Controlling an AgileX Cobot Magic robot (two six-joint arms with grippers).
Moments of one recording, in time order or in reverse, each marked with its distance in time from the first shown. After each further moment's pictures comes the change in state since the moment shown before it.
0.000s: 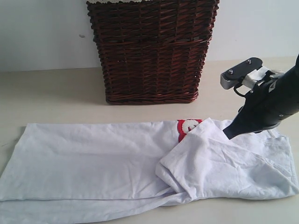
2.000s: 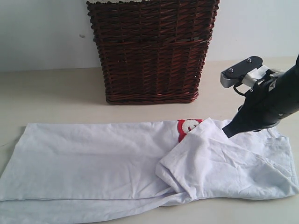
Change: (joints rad) left arm 0.799 -0.291 0.416 0.155 0.067 -0.034; right arm 0.000 -0.001 0.000 0.004 -0.012 0.003
